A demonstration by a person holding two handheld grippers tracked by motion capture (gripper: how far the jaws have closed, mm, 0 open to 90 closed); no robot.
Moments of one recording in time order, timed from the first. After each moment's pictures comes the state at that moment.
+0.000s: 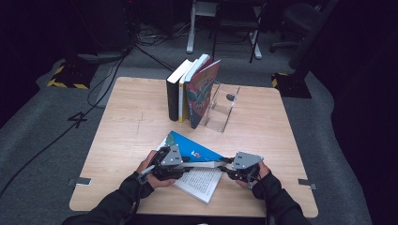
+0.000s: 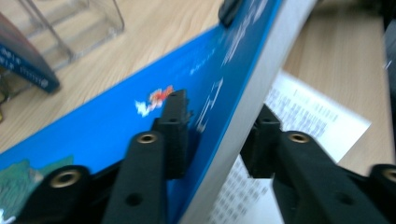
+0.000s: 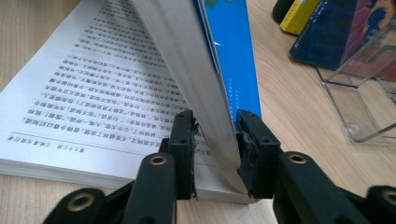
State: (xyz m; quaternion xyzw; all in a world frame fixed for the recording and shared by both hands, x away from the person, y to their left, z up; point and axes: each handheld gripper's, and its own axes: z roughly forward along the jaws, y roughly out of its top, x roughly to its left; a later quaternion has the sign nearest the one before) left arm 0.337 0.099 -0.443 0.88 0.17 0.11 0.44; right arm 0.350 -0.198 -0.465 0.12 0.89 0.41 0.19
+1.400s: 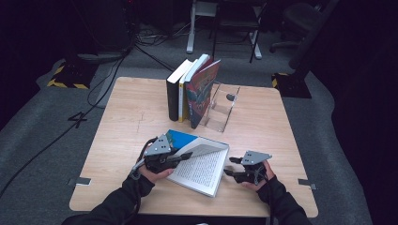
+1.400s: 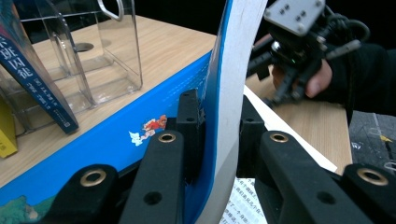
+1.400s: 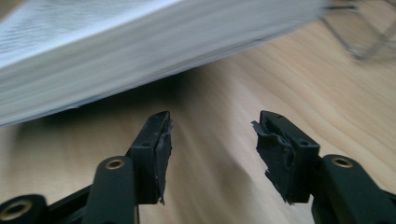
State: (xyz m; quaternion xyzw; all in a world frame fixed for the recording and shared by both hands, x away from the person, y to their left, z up) left arm 0.345 0.119 -0.428 0.80 0.21 0.09 0.55; right arm 0.361 -0.229 -0.495 0.21 0.87 0.42 0.13
